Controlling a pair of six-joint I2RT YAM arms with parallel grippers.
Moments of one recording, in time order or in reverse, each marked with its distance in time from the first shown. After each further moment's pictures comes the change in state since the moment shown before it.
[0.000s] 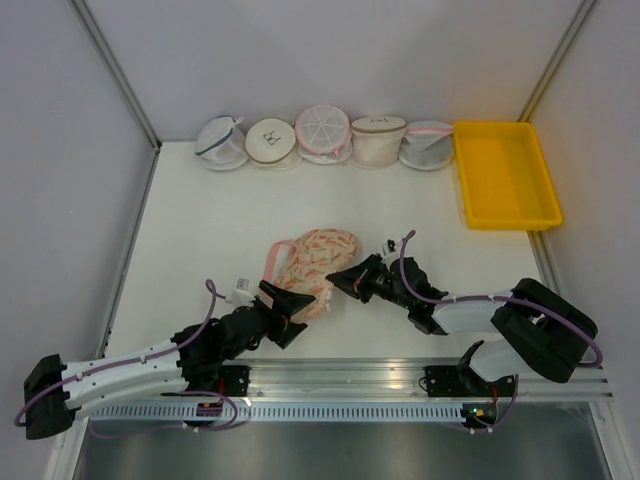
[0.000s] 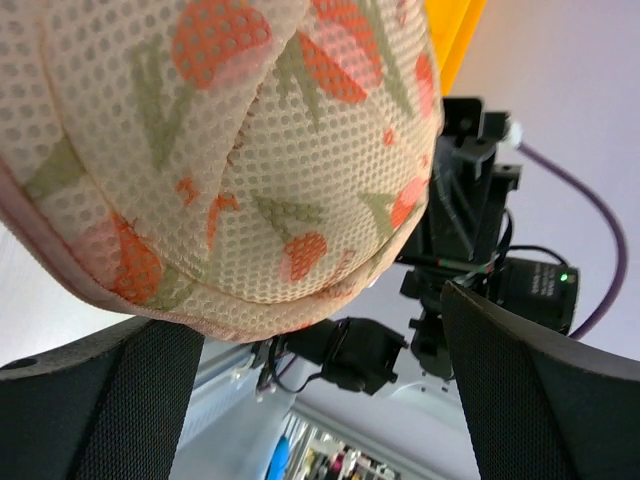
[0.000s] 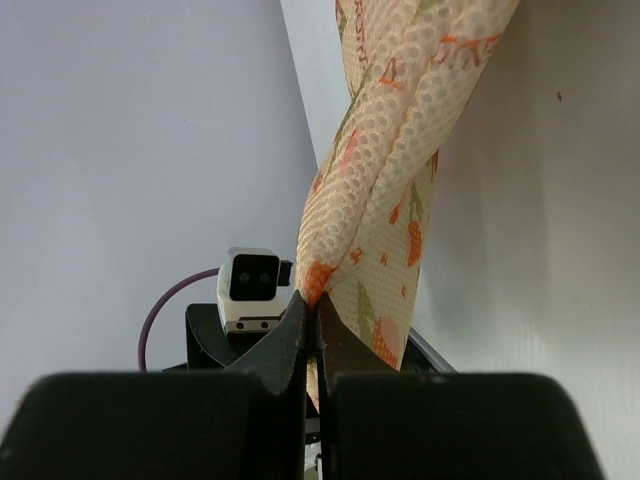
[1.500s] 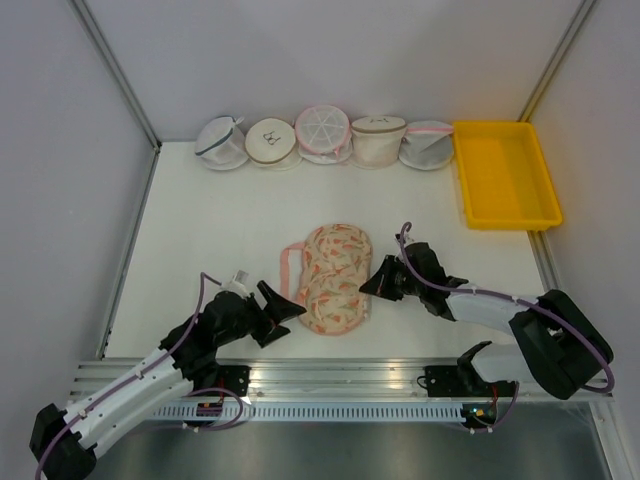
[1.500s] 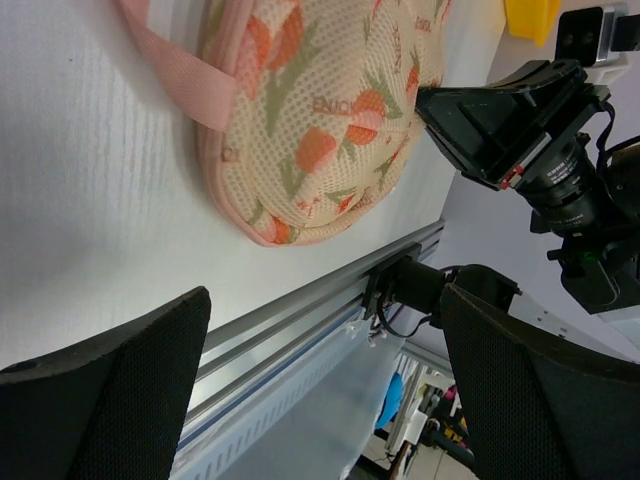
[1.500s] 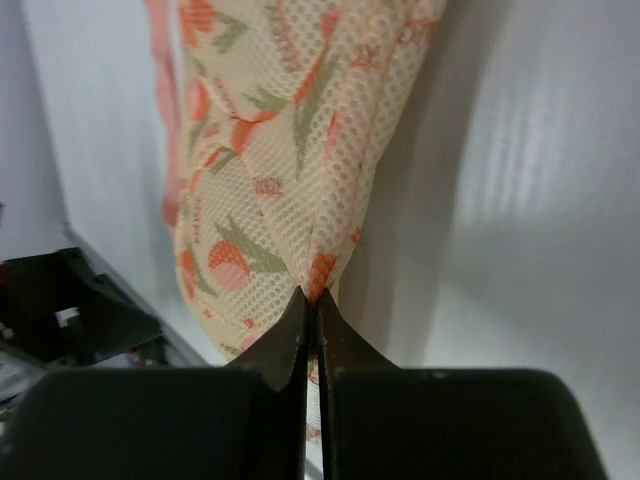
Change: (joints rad) left arm 0.376 -0.128 -0.029 -0.188 0.462 0.428; right arm -0.235 -0.079 0.055 -0.581 -0.123 -0.732
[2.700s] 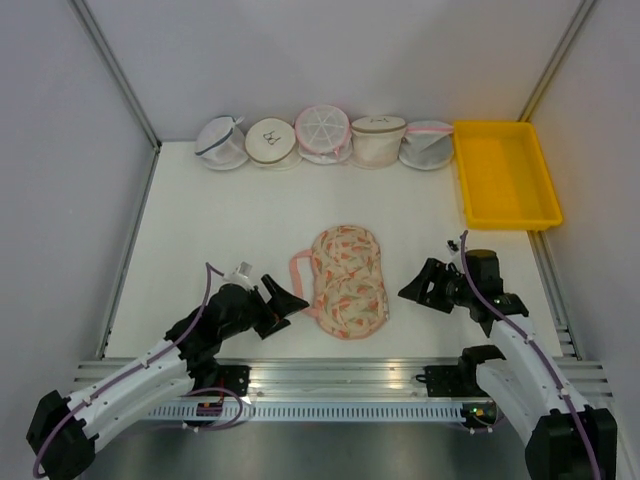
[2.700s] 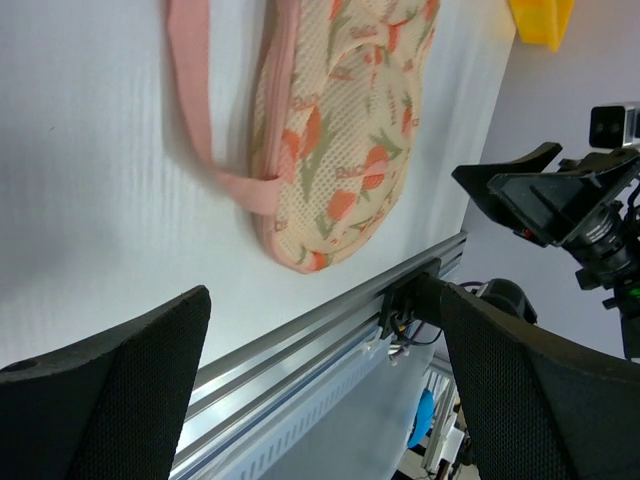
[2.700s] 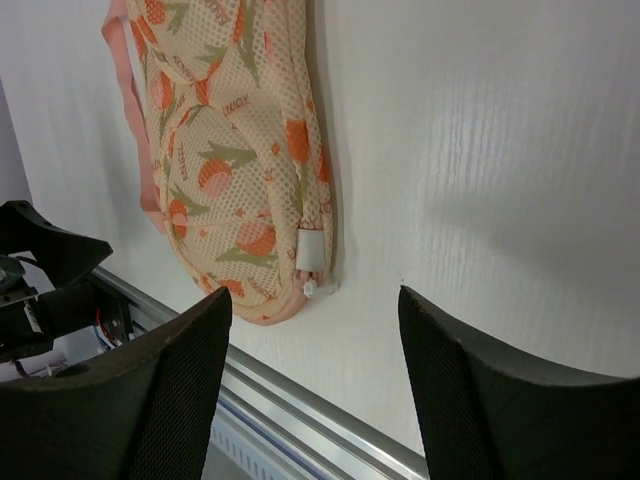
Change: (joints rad) left arm 0.010 0.178 0.086 0.100 -0.032 0.096; right arm -0.482 -0.589 -0.013 -0.698 -0.261 -0.317
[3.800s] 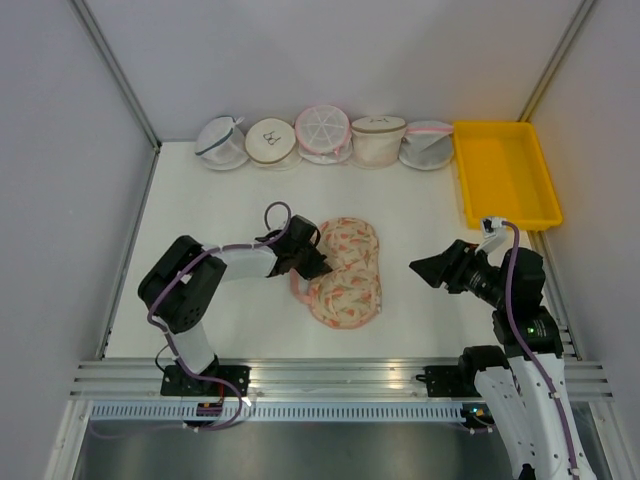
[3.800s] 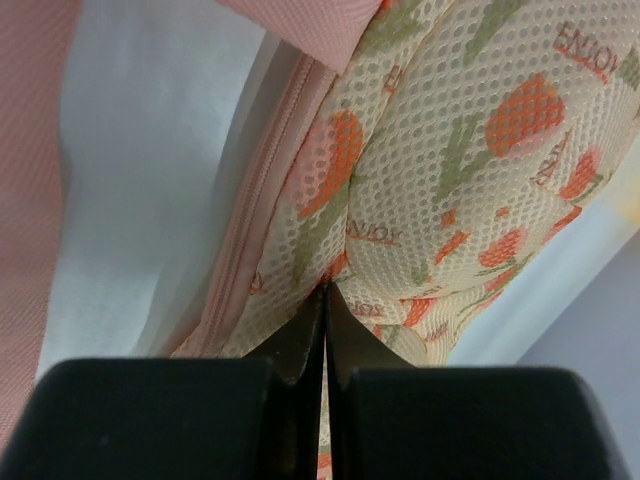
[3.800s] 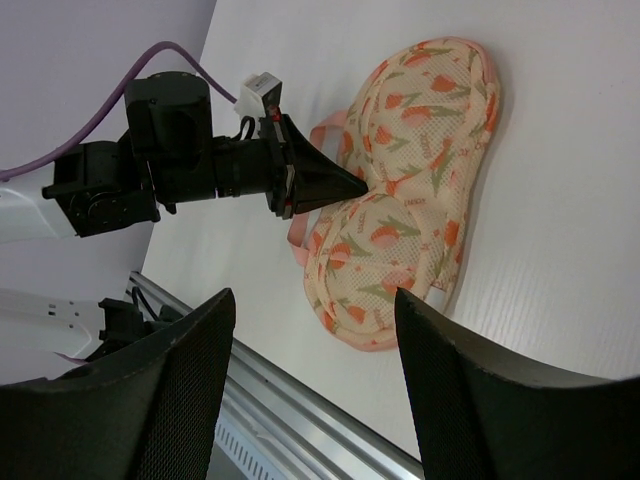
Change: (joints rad) left arm 0.106 1.153 0.663 0.067 -0.047 -0.017; right arm -0.031 -0.270 0.247 -0.040 -0.057 0.080
